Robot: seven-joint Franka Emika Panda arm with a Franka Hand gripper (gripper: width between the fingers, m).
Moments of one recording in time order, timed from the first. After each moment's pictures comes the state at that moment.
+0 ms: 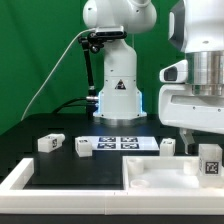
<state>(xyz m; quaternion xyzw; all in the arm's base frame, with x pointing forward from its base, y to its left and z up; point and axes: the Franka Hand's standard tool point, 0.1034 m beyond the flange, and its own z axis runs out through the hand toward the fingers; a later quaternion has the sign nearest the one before) 0.623 0.117 0.072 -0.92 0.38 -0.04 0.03</state>
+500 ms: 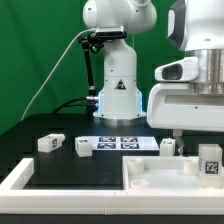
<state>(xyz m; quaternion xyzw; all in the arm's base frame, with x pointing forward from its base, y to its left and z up) 0.626 0.115 0.074 -0.99 0.11 -0.05 0.00</state>
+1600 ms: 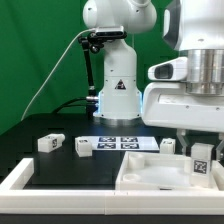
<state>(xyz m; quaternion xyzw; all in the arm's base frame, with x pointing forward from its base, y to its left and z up) 0.622 0.094 0.074 -0.96 0.29 -0.04 0.00</state>
